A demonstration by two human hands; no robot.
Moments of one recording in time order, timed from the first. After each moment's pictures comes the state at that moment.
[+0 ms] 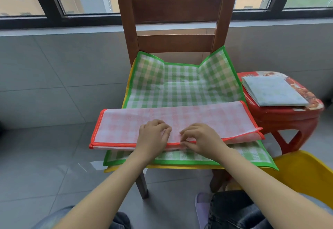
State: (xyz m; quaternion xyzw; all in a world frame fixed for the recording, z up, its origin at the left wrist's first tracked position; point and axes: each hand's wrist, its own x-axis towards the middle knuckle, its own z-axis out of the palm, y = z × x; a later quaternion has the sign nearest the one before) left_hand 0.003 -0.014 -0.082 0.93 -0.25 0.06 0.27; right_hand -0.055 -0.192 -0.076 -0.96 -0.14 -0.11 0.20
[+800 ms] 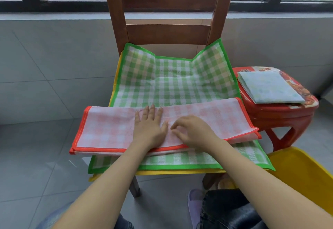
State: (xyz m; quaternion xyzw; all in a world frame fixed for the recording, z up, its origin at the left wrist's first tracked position) left_hand 0.045 -0.046 -0.103 0.97 -0.22 -0.06 0.09; right_hand -0.027 -0.197 -0.070 -0.98 -0.06 -0.02 0.20
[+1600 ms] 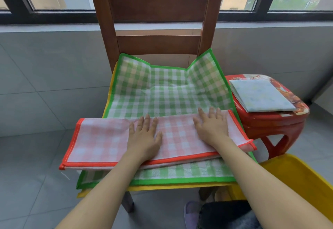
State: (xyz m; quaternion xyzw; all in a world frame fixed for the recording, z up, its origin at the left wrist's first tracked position) left_hand 0.048 -0.054 -0.102 0.97 -0.22 -0.08 0.09; right_hand 0.002 -0.273 -0.088 -0.97 0.22 0.04 0.05
